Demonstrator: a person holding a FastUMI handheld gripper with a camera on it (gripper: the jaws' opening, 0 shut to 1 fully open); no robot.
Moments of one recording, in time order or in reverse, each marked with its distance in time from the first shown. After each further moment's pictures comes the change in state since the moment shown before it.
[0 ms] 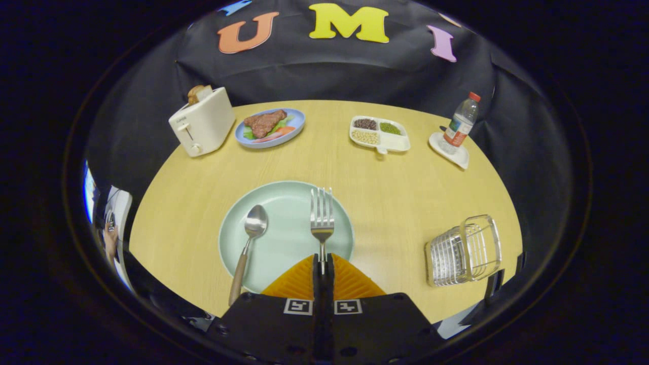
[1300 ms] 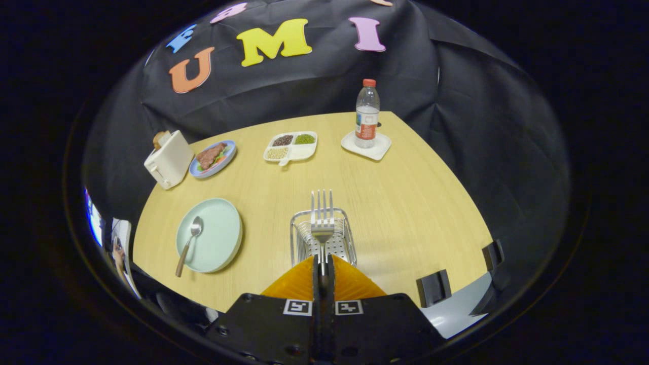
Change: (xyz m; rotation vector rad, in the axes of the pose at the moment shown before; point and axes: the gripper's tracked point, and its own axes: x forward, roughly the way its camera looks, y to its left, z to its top) arm -0.044 -0.193 -0.021 0.173 -0.054 -0.019
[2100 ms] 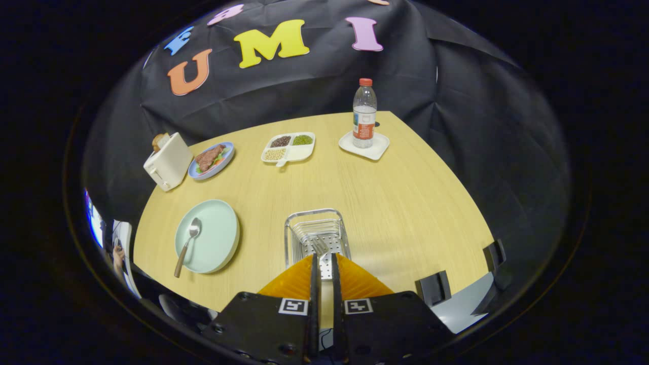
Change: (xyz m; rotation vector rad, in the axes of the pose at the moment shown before) arm 0.000 -0.008 -0.001 0.016 -0.022 0.006
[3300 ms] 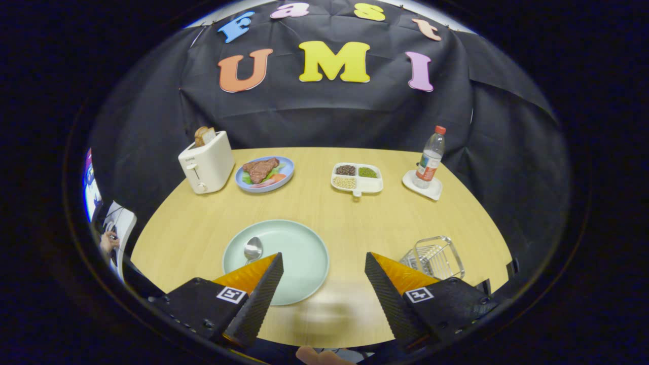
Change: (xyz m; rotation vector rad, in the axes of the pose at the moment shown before) arm 0.010 0.203 0.006 -0.161 -0.188 0.029
